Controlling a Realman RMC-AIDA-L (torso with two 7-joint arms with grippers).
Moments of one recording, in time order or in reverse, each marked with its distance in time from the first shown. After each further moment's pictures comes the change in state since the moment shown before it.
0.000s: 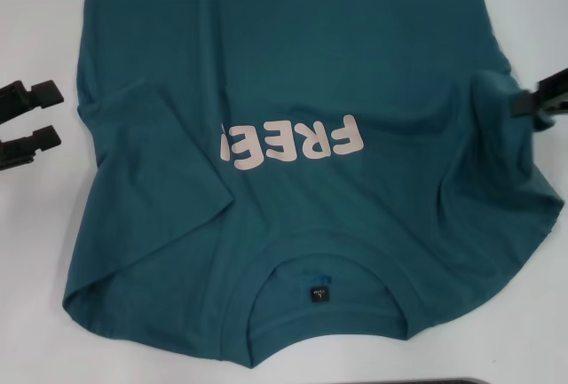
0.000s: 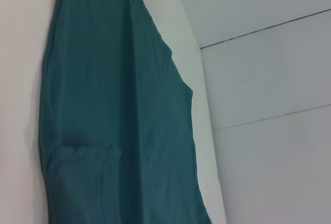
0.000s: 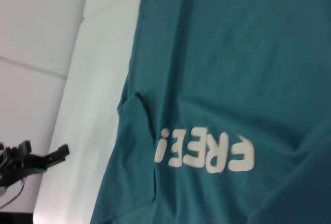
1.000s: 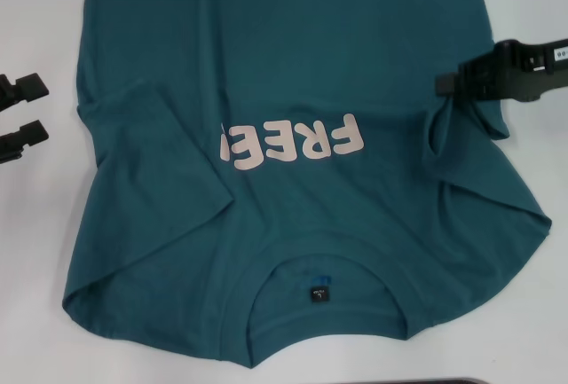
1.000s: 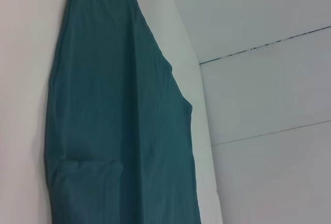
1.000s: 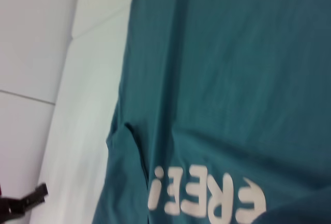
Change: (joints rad) left arm 0.006 0.000 -0.041 0.000 0.000 -0.002 0.000; right arm 0.048 0.044 -0.083 0.165 0.079 0.270 -0.004
